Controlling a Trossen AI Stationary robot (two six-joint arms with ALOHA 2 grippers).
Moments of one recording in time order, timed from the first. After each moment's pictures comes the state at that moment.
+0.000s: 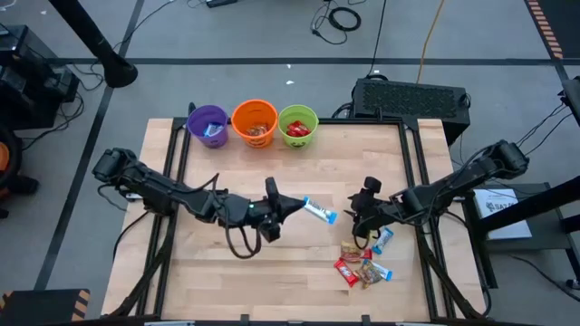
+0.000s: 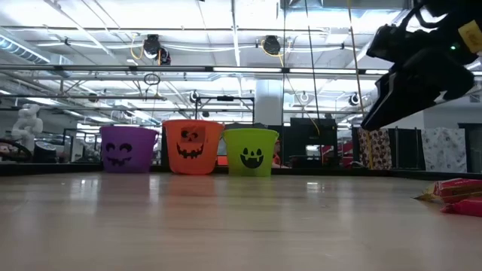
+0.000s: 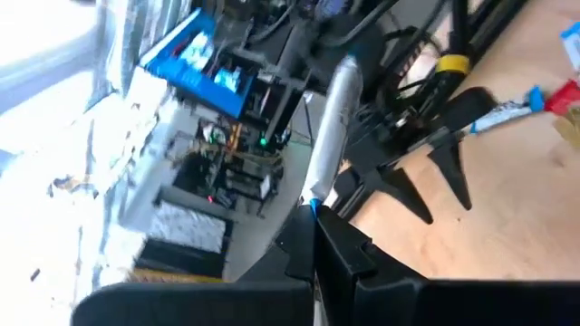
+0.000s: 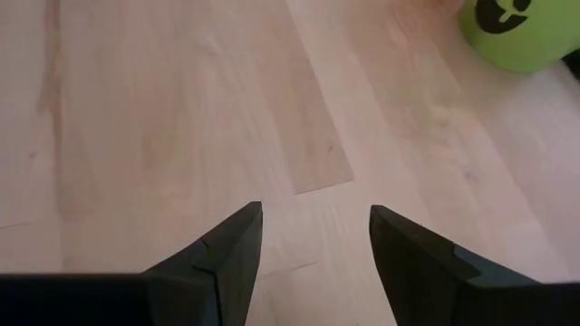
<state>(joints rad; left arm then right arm) -0.33 1.52 1.08 0.35 -0.53 1.09 0.37 1.15 0.55 -0.35 0.55 0.45</state>
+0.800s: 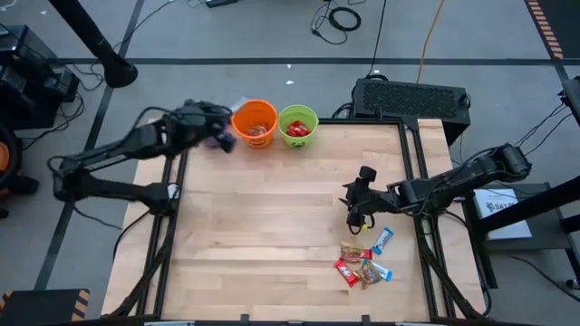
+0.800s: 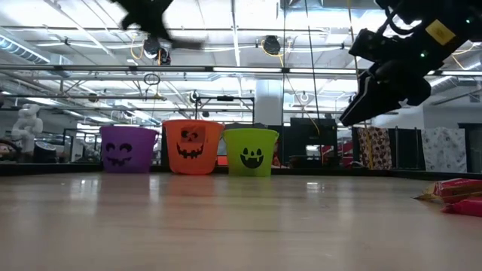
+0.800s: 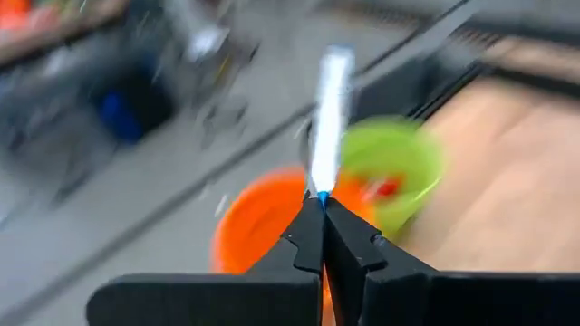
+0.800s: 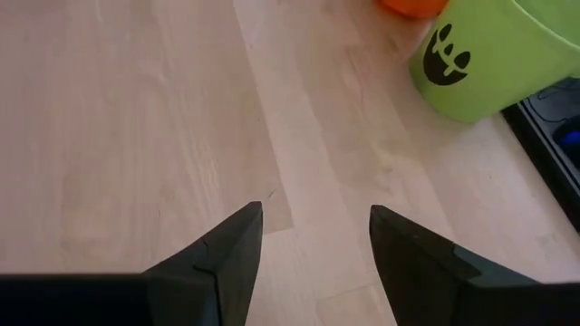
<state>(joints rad) 0.33 1.02 1.10 -0.55 -0.51 -0.08 0.22 1.15 0.55 -0.23 0.55 0.20</state>
